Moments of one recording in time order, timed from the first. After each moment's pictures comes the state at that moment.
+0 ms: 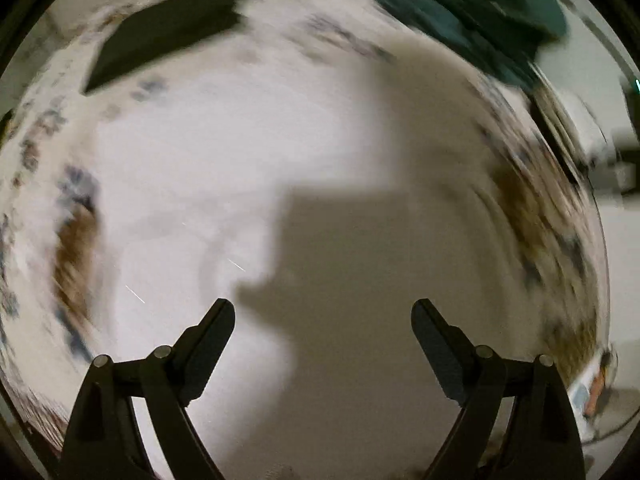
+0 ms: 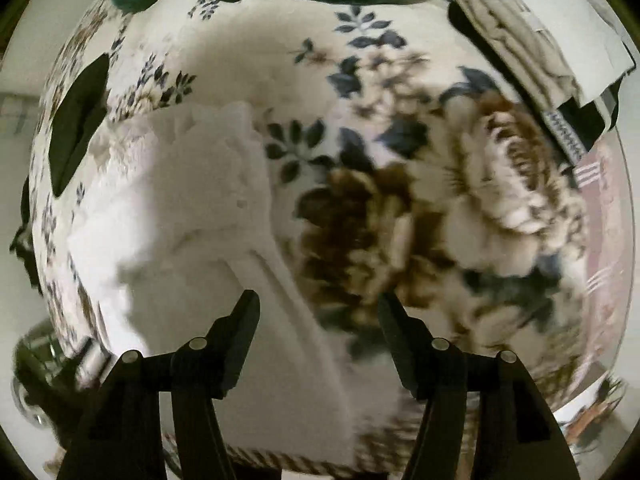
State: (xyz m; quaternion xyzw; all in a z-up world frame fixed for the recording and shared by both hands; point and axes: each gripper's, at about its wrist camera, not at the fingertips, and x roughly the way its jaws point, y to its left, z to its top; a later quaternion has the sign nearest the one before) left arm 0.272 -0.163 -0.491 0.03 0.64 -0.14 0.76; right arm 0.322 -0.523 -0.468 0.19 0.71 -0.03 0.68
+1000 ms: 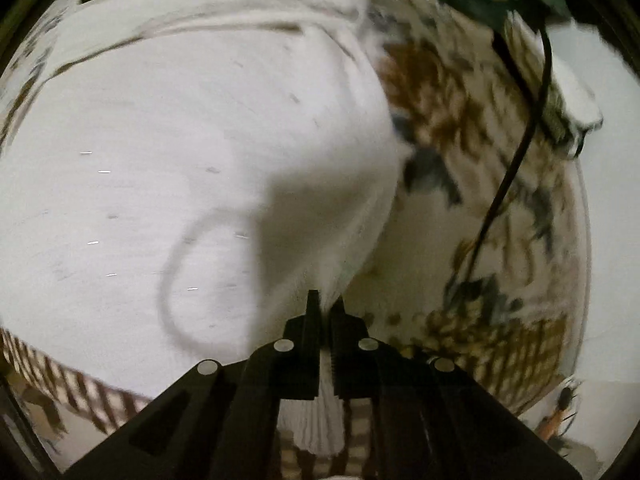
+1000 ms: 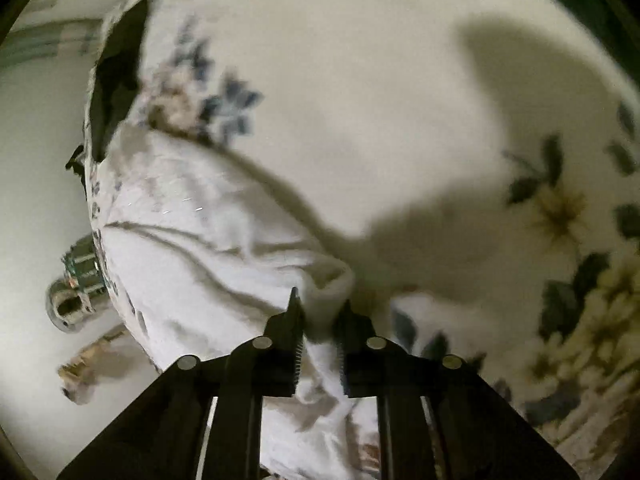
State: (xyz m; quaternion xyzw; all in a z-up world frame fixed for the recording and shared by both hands) left arm 0.171 -0.315 -0.534 -0.08 0.66 -0.07 0.75; right arm 0.529 -0.461 -0.587 0.19 0.75 0.17 0.62
